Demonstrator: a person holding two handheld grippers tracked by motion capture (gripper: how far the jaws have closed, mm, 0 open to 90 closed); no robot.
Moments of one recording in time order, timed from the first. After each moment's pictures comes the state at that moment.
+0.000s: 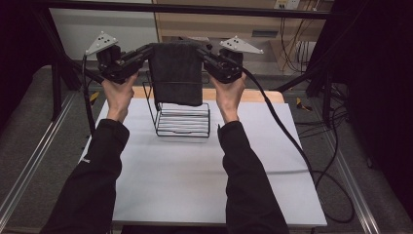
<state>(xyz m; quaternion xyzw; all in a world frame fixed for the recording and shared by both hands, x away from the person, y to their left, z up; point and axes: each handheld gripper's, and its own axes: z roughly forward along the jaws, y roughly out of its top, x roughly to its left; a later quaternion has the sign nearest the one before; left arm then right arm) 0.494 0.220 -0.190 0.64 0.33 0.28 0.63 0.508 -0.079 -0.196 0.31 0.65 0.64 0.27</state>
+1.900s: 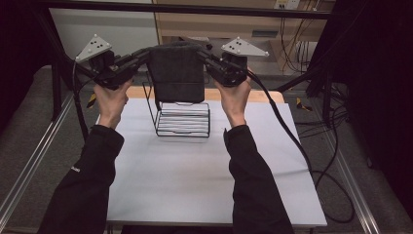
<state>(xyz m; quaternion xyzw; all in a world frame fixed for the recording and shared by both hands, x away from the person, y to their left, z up) 0.464 0.226 -0.186 0.65 0.31 0.29 0.63 0.483 -0.086 -0.186 0.27 0.67 0.63 0.29</state>
